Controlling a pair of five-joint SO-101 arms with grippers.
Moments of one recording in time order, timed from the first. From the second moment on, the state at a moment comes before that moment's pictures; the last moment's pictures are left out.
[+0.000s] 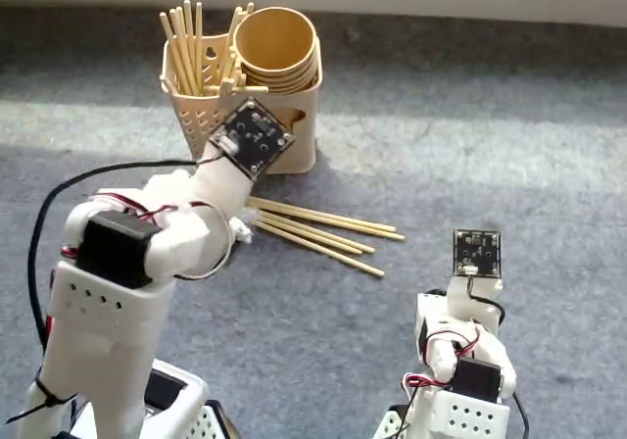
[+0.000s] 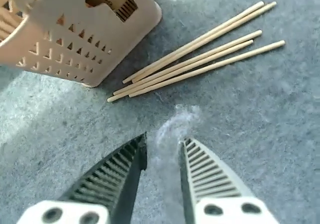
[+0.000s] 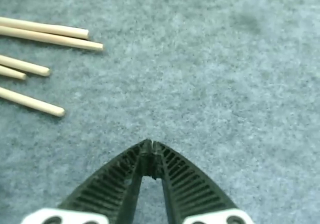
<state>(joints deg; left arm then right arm) 15.0 -40.3 13.9 96.1 -18.7 8.1 -102.5 95.9 65.6 12.7</state>
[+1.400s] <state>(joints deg) 17.5 -38.0 42.9 73.2 -25.9 8.1 -102.5 95.9 65.6 12.7</state>
